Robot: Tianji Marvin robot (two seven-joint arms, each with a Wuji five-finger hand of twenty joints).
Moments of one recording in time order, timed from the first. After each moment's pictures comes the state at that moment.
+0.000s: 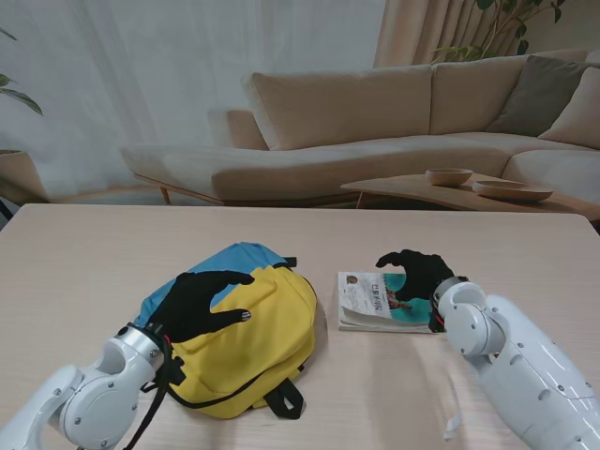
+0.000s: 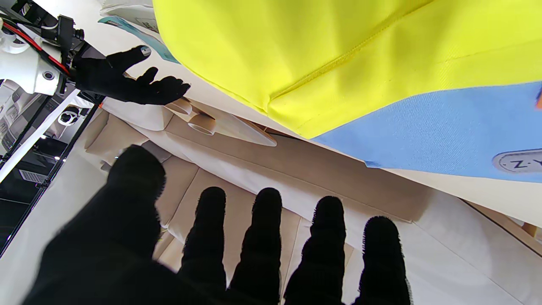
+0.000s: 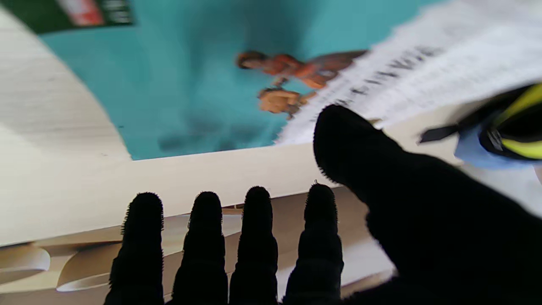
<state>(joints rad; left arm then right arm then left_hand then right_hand) 1.83 -1.07 -1.37 -1.95 0.67 -0.09 -0.11 -1.37 -1.05 1.19 -1.36 -0.79 0.03 0.16 0.70 -0.26 0.35 -0.08 0.32 0.06 0.45 0.42 0.47 0.20 0.26 0.42 0.30 0.36 0.29 0.55 -0.06 0.45 0.63 0.63 0.52 -0.85 1.21 -0.10 0.29 -0.28 0.56 0.35 0.31 -0.06 0.62 0.33 0.33 0.03 0.35 0.27 0.08 0.20 0.94 0.25</state>
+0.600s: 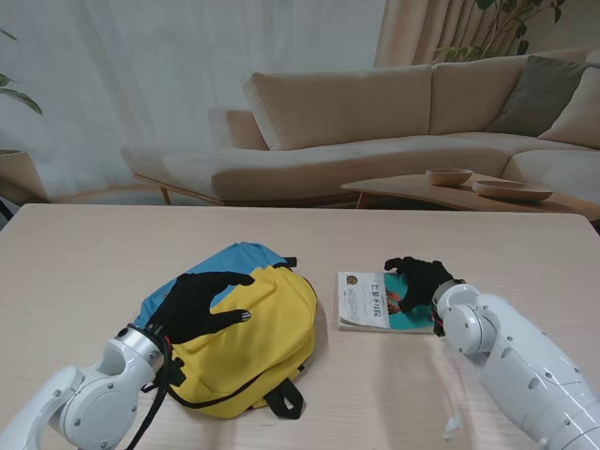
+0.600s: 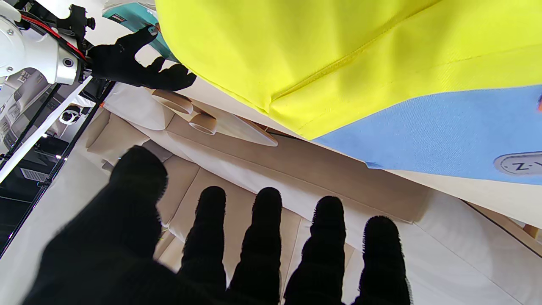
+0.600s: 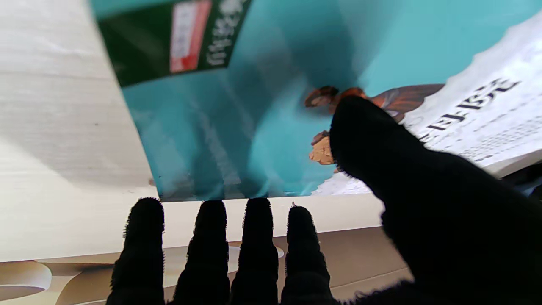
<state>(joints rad) 1.83 -1.07 -1.37 -1.95 0.67 -0.09 -0.10 -1.28 -1.03 1.09 -1.22 -0.82 0.03 0.16 0.70 -0.26 0.37 -0.08 0.32 0.06 0.46 0.42 0.47 0.20 0.26 0.42 0.30 0.36 0.29 0.55 -0.06 0.44 0.62 0.63 0.47 -0.90 1.20 -0.12 0.10 -0.06 0.49 0.60 0.21 -0.06 0.71 0.34 0.27 -0.02 0.38 0.27 0.05 0.19 0.89 0.22</state>
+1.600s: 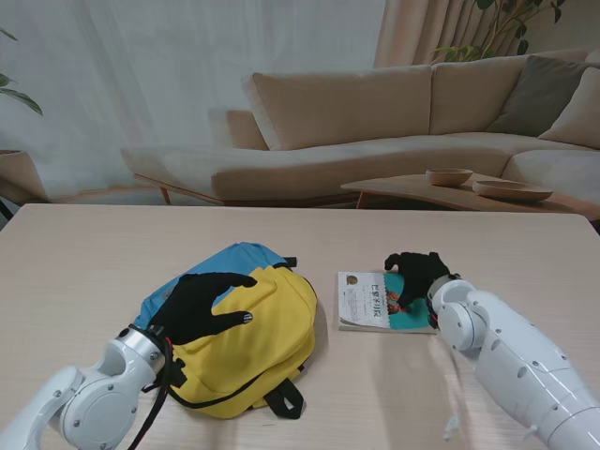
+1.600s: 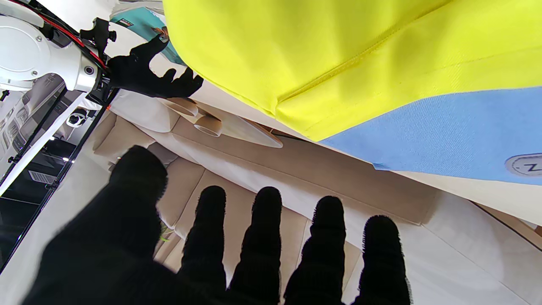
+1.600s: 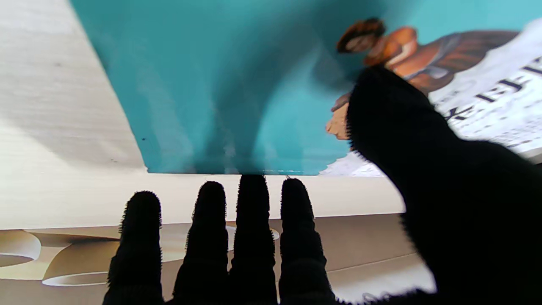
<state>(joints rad) 1.83 -1.07 -1.37 -1.95 0.68 -0.11 -0.11 -1.20 -1.04 0.99 -1.12 -0.82 0.01 0.03 0.70 -0.26 0.37 -0.08 0.32 0.06 0.47 0.42 0.47 0.20 0.27 0.42 0.30 0.36 0.29 0.55 -0.05 0.44 0.62 0.64 0.43 -1.11 1.28 -0.23 0.31 -0.03 0.71 0.51 0.42 0.00 0.93 0.47 0.37 0.00 0.49 0.33 0.09 0.23 0.93 0.22</state>
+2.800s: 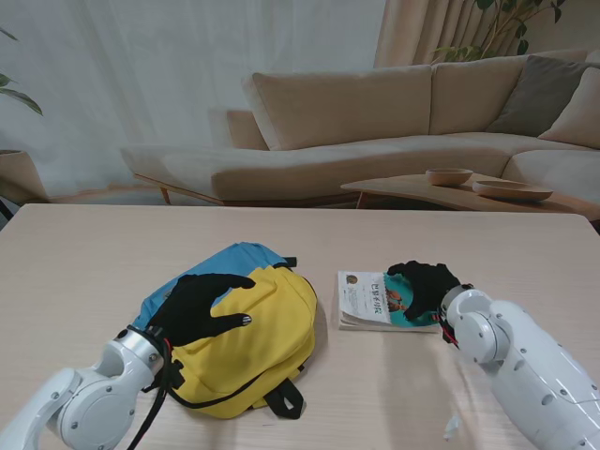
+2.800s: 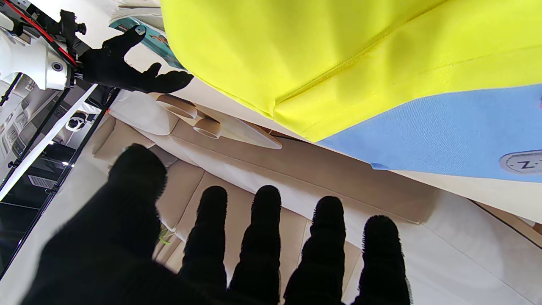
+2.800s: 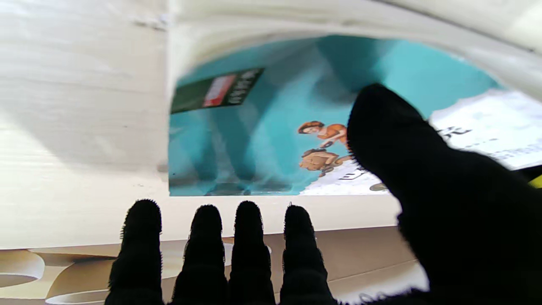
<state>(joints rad) 1.84 -1.07 -1.38 -1.96 0.69 -0.11 -0.11 -1.38 -1.03 1.20 -1.32 -0.90 -0.06 0.21 0.70 -0.27 0.37 -0.08 0.32 0.08 0.47 0.43 0.47 0.19 0.30 0.44 0.30 0.36 0.29 0.55 -0.05 0.44 0.62 0.64 0.41 -0.97 1.23 -0.20 0.14 -0.03 0.49 0.40 0.21 0.04 0.53 0.28 0.26 0.02 0.27 0.22 0.04 0.21 0.87 0.19</state>
